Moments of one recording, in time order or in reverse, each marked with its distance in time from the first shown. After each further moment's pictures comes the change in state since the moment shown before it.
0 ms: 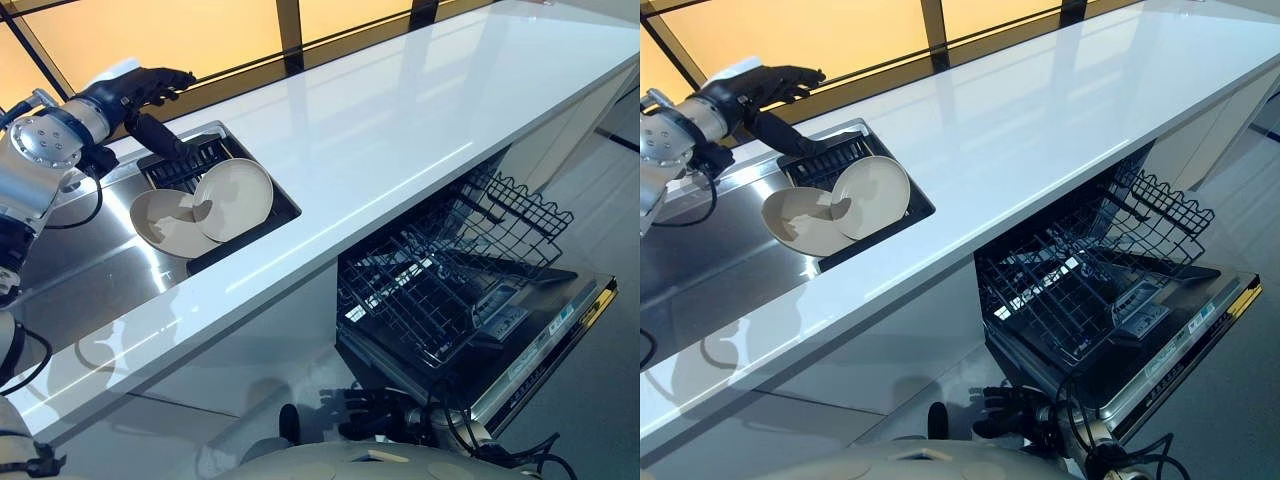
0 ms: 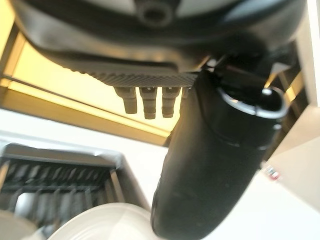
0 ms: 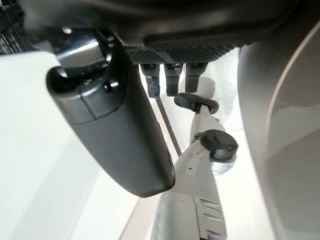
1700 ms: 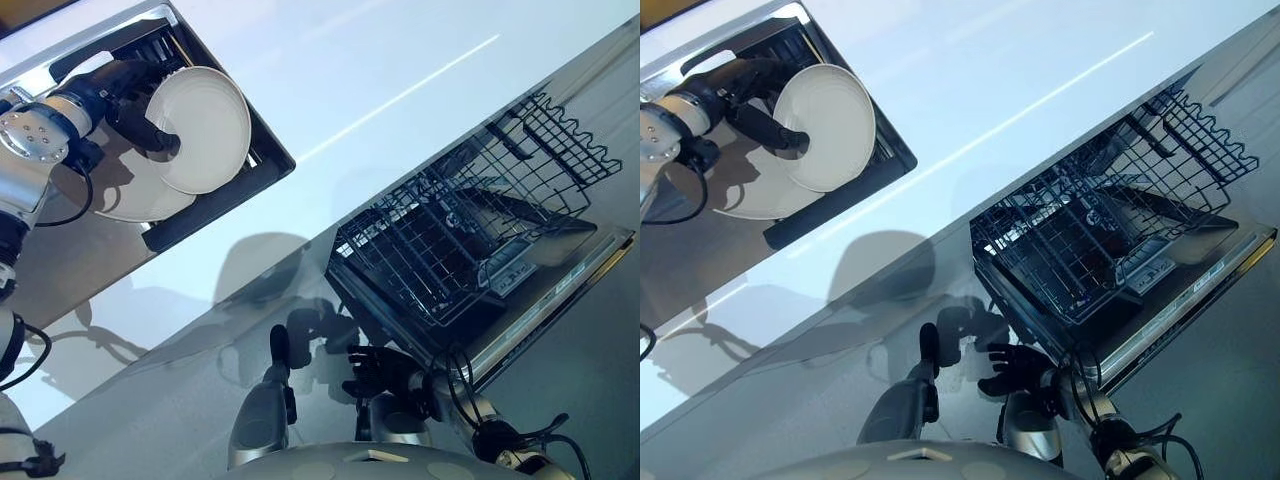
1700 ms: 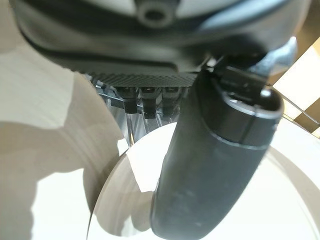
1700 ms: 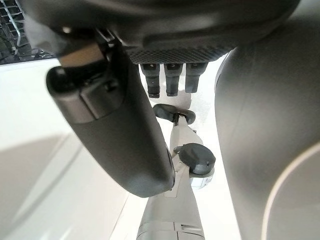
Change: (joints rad) left arm -0.043 0.000 0.002 0.060 -0.033 0.036 0.057; right arm -0.070 -0.057 0.002 -0.109 0.025 -0.050 -0.052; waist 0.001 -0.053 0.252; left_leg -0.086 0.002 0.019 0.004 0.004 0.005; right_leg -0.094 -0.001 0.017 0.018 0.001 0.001
